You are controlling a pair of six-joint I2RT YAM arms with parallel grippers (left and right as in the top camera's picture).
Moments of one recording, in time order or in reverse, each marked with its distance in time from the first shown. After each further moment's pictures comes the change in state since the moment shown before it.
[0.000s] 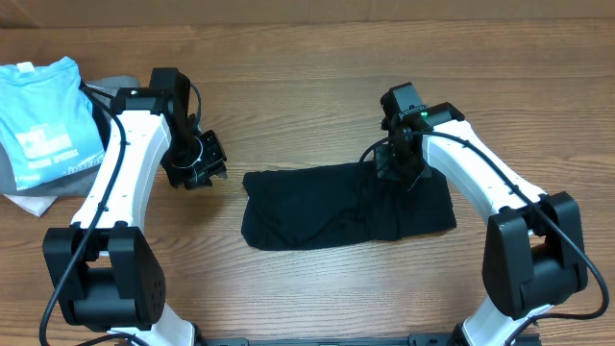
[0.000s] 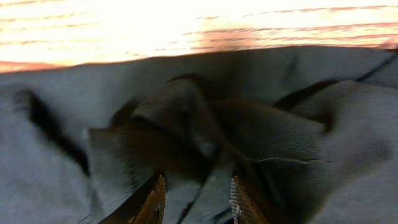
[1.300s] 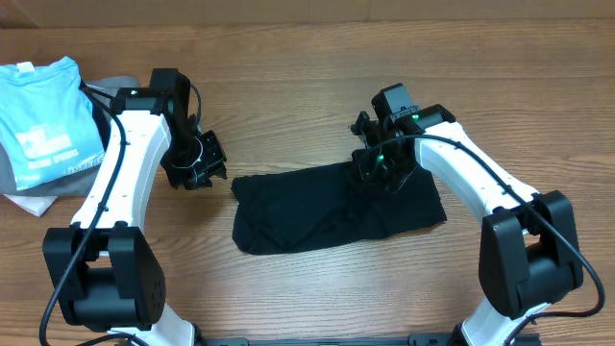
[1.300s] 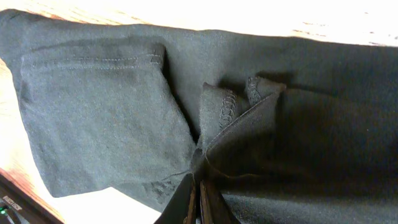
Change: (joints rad) left arm 0.000 0.000 0.000 -0.006 0.000 0.000; right arm 0.036 0.010 0.000 0.044 -0.371 -0.184
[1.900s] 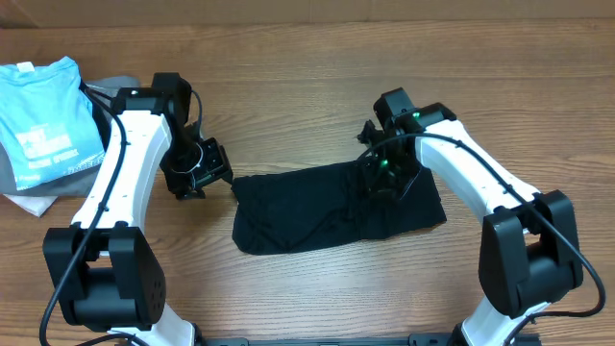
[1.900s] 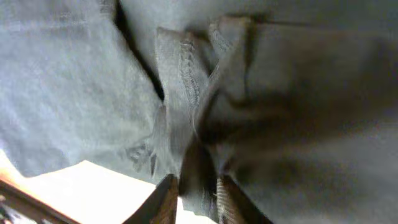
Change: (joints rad) left arm -0.007 0.000 0.000 -0.075 0.006 0.066; right arm -0.008 0.003 0.042 -0.161 0.076 0.011
